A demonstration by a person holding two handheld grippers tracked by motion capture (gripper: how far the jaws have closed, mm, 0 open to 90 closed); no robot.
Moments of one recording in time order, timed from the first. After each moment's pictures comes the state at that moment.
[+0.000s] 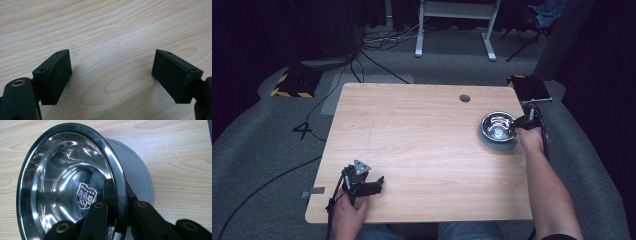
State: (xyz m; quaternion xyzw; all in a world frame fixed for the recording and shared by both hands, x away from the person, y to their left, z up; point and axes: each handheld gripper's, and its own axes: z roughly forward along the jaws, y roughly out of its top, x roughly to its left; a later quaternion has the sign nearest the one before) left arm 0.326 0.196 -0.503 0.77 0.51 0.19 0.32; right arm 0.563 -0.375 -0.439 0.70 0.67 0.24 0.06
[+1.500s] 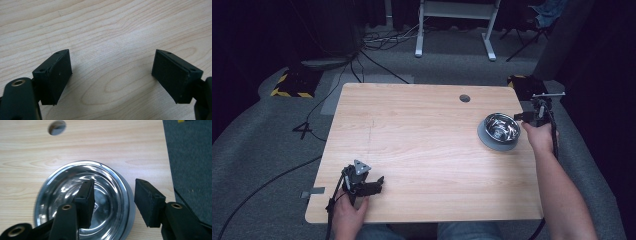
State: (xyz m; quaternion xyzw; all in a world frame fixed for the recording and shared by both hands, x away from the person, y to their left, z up) left arm 0.326 0.196 -0.503 0.77 0.51 0.19 0.32; right arm 0.544 -0.381 -0.398 0.65 0.69 0.29 0.16
